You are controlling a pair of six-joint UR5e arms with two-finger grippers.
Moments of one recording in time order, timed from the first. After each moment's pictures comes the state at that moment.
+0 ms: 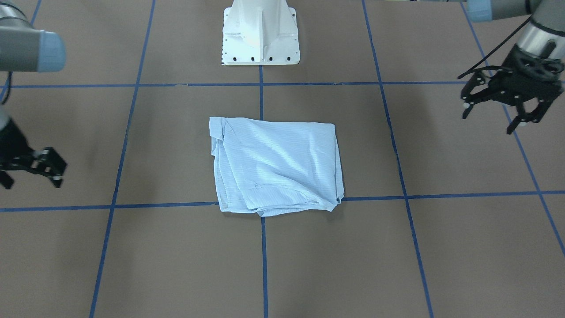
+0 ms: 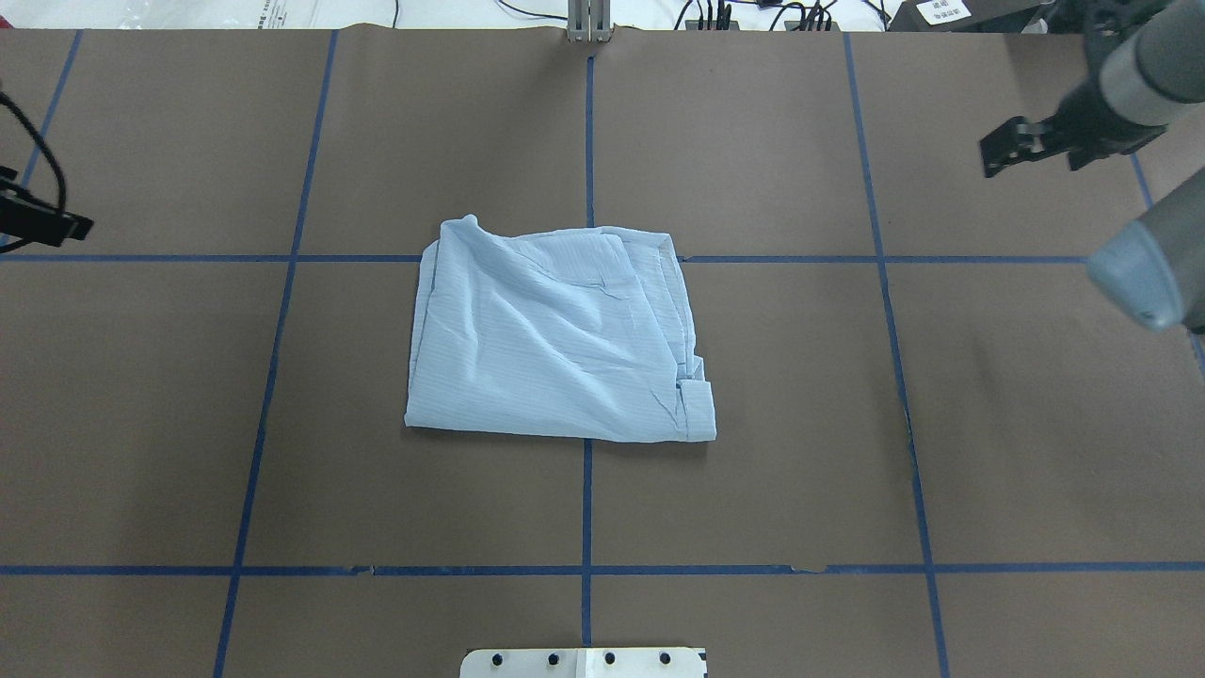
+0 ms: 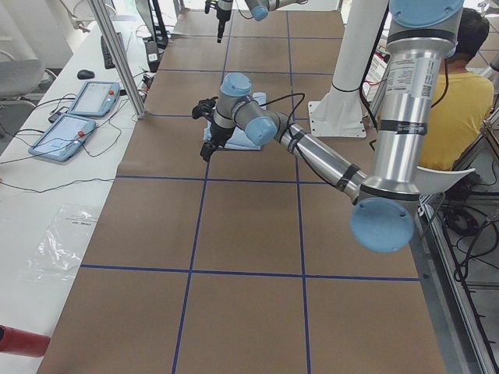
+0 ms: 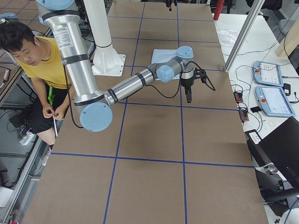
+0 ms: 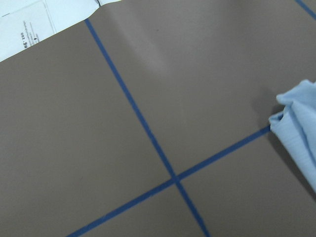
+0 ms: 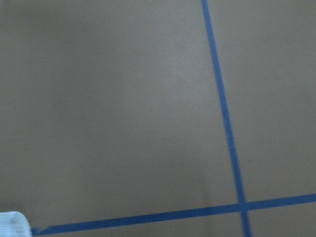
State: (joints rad) left arm -1.18 -1.58 -2.06 -1.80 -2.14 -0.20; right arm 1.18 -1.34 1.78 -1.49 2.09 0.52
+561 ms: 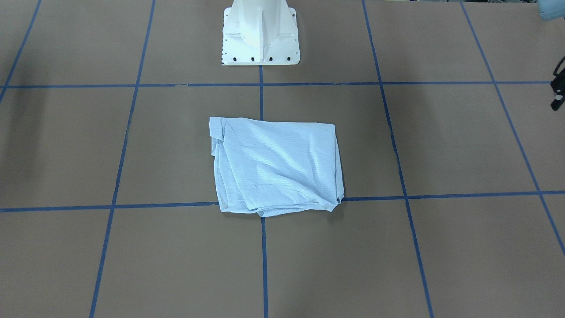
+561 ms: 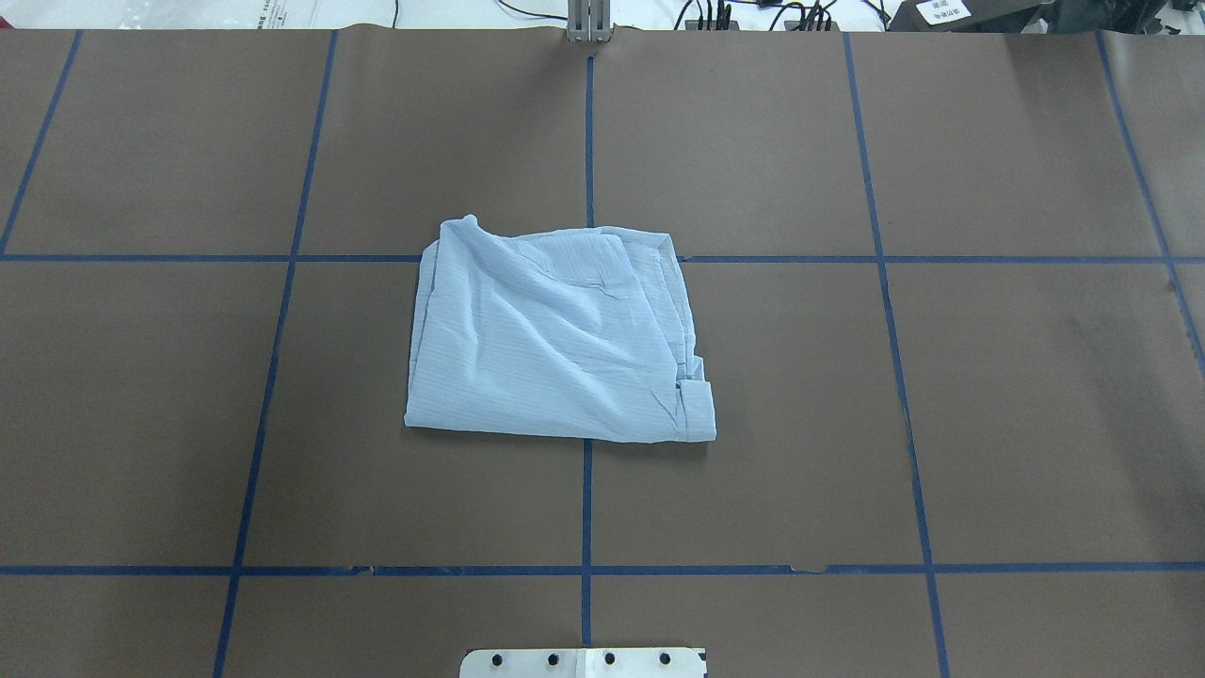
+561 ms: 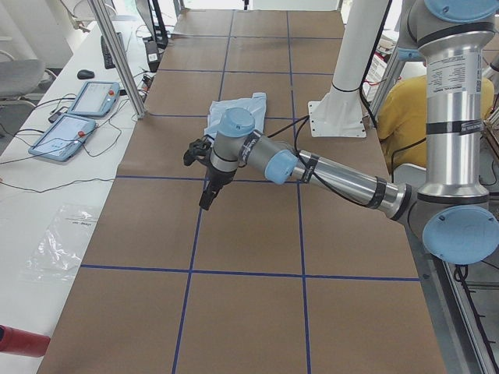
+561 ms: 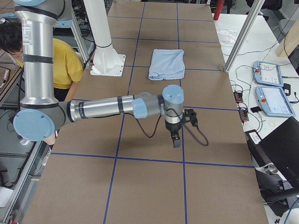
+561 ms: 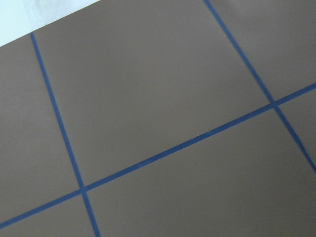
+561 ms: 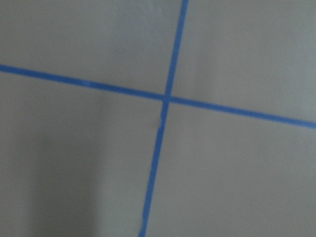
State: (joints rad) left arm -1.43 -1.47 -1.94 -1.79 -2.19 -0.14; right arm 1.50 -1.75 1.78 -1.49 2.21 0.01
